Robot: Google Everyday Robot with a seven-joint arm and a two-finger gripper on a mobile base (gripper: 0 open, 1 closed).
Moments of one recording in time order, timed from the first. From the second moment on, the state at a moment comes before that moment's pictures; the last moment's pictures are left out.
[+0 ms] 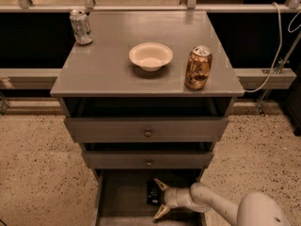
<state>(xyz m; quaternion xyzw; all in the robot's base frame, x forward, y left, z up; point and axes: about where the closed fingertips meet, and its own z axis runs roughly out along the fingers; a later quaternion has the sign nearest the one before) 0.527 -0.026 0.145 -0.64 0.58 0.24 0.43</state>
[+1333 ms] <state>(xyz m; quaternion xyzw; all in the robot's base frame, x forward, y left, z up) 0.535 -0.031 0.126 -0.64 0.58 0.23 0.44</state>
